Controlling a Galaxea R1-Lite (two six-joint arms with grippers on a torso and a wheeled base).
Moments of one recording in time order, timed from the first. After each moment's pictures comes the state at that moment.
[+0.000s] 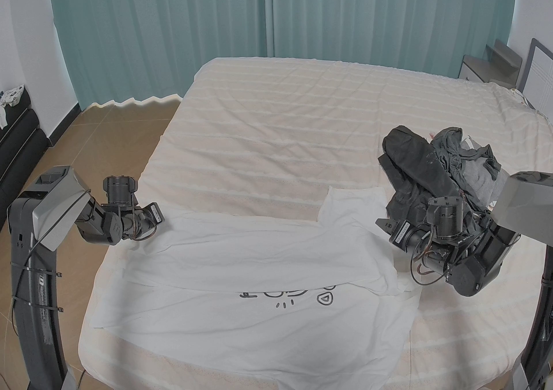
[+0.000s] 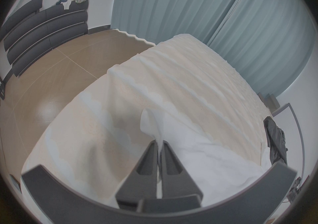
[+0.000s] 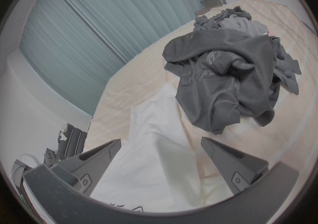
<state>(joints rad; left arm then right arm) 0.06 2.47 -1.33 -0.52 -0.10 -0.47 0.30 2.18 -0.66 -1.08 -0.12 0.72</state>
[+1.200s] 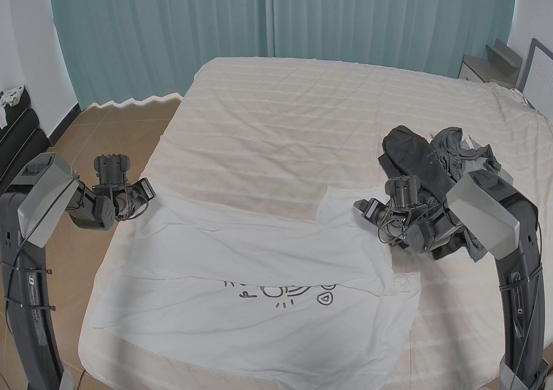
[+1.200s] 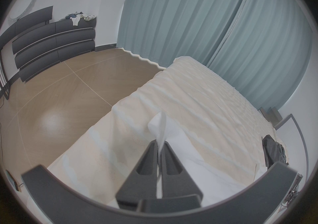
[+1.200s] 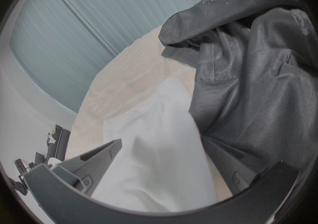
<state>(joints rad) 0.06 2.39 -1.36 -0.55 0.01 -0.50 0.26 2.55 -1.40 -0.63 -0.11 0.70</state>
